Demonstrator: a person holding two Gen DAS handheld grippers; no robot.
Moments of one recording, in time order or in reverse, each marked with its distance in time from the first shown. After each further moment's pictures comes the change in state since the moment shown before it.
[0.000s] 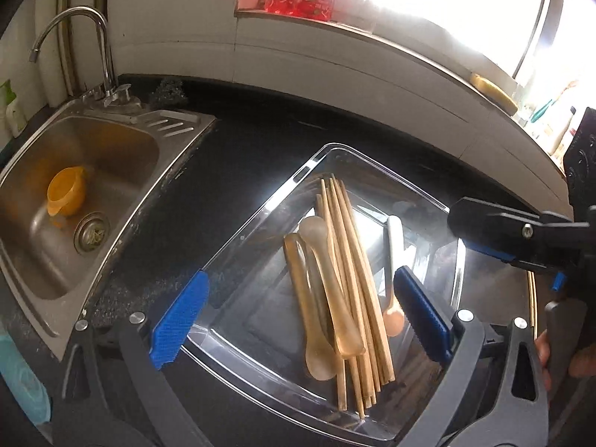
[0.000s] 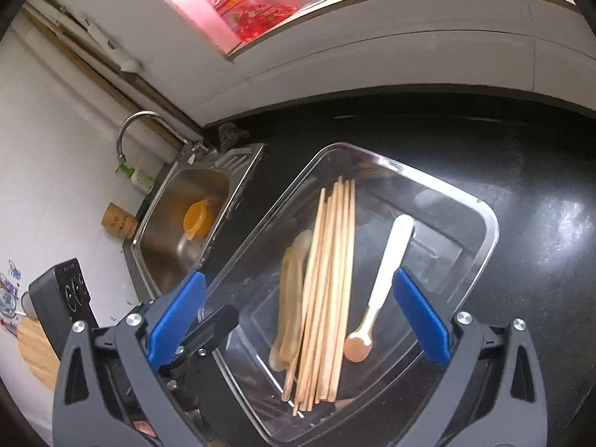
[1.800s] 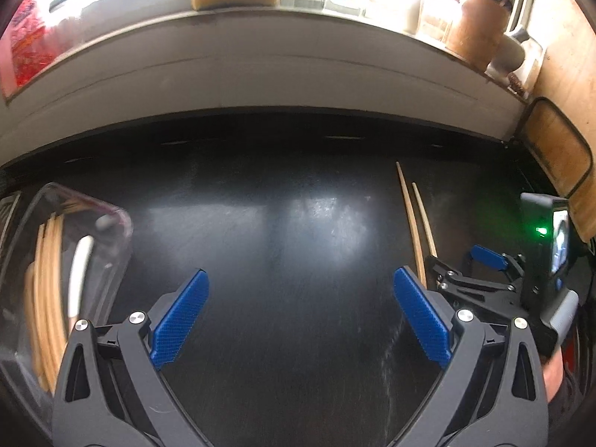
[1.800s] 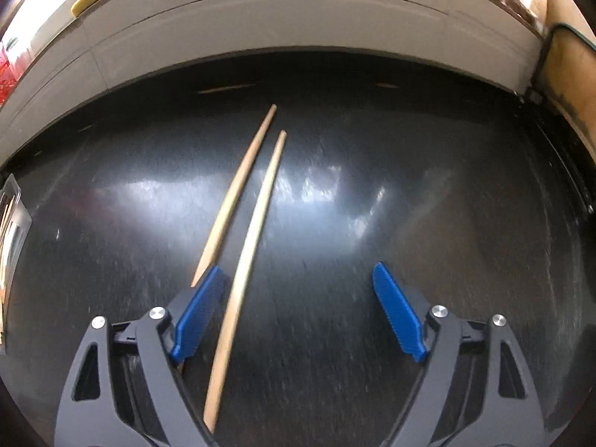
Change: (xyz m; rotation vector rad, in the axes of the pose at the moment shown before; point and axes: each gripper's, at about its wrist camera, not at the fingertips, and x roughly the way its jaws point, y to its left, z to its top) left arm 0.067 -0.326 -0.037 0.343 0.085 -0.184; right arm -0.164 -0.319 -0.091 0.162 -0.146 -0.745
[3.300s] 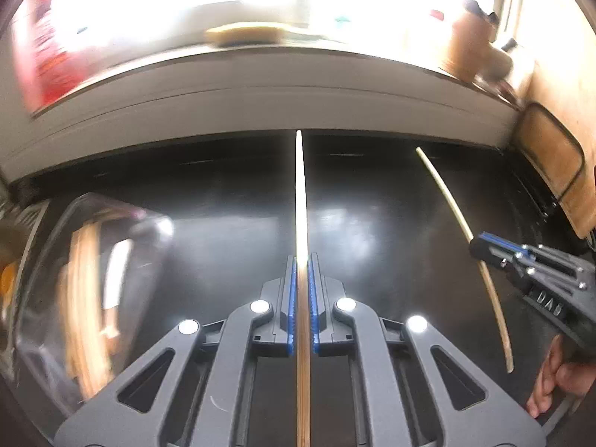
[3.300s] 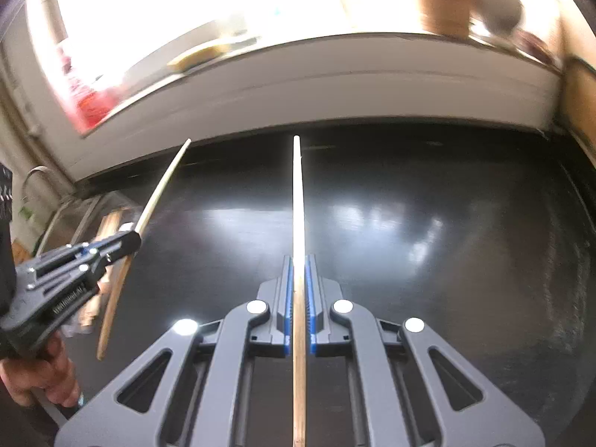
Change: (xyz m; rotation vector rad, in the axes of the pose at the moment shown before) left arm -0.077 0.024 -0.028 -0.001 -0.075 0.072; right arm -0.129 0.037 -0.001 -0.045 -0.104 0.327
